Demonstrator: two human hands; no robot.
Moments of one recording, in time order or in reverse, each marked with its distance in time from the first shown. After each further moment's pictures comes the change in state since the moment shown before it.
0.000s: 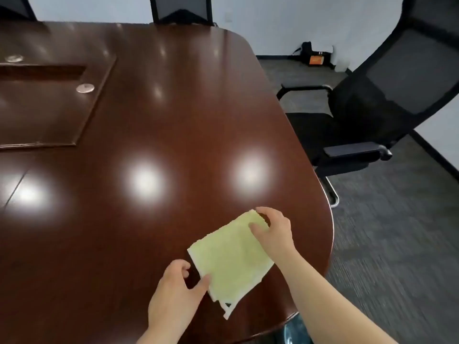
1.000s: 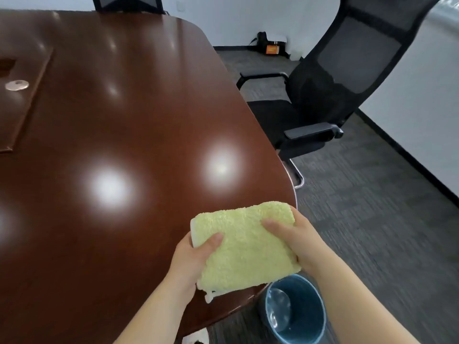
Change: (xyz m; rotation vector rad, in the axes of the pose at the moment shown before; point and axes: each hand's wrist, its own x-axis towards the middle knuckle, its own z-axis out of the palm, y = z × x) left_hand 0.001 0.059 0.027 -0.898 -0.425 -0.065; right_hand -0.069 0.020 -0.085 0.435 -0.038 0.227
